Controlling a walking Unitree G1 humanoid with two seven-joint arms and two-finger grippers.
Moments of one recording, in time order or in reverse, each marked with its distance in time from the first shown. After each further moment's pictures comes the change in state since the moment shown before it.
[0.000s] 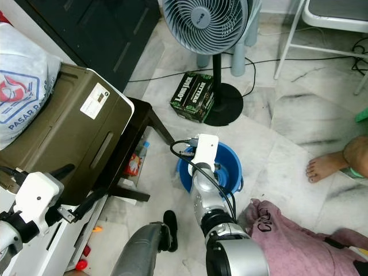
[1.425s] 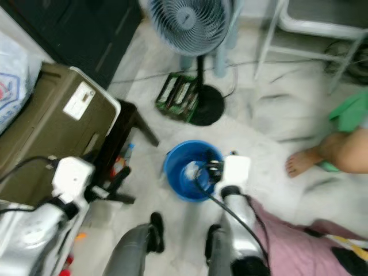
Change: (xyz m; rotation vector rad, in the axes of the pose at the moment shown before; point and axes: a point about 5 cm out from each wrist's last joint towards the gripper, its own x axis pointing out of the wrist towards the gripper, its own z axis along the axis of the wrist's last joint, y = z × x) left arm 0.064 -0.021 0.004 -0.093 -0.143 0.090; right arm -0.060 -0.068 0.004 -0.129 -0.207 0.033
